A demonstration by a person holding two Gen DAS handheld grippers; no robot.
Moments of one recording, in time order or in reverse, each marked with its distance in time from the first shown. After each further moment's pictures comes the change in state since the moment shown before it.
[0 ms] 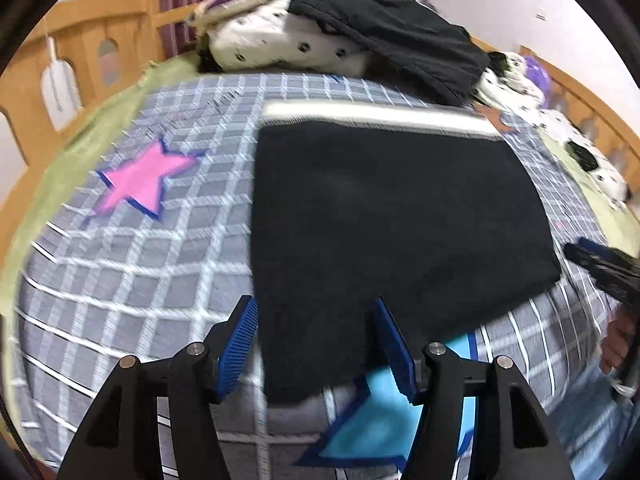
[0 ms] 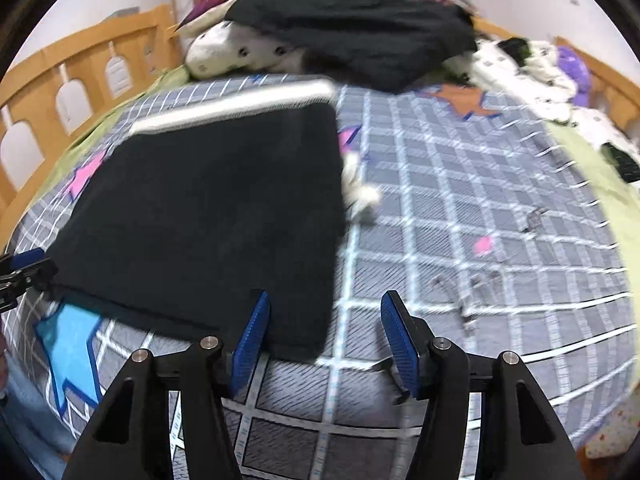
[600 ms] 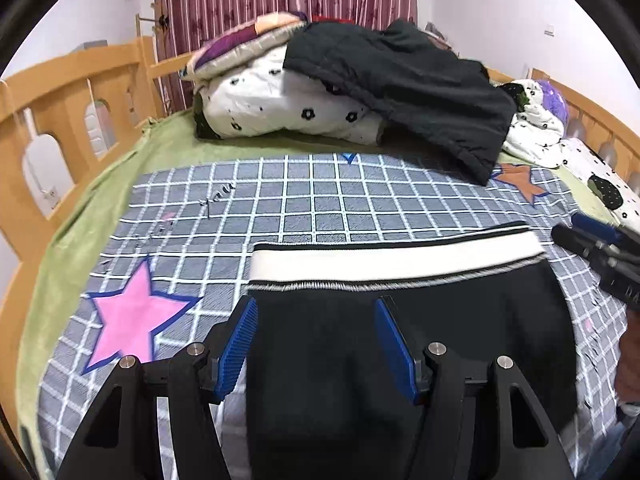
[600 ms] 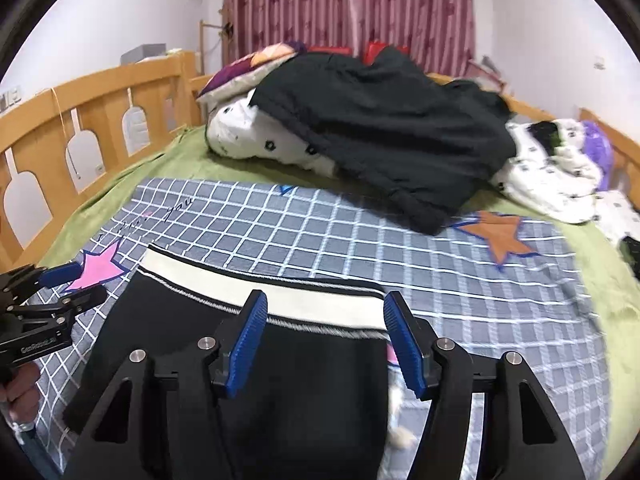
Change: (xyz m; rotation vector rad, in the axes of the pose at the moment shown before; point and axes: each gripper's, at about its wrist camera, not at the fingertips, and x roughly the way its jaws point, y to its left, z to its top) left arm 0.055 -0.017 0.126 0.020 -0.117 0.043; right arm 0.022 0.048 0.156 -0.093 -0.181 0.077
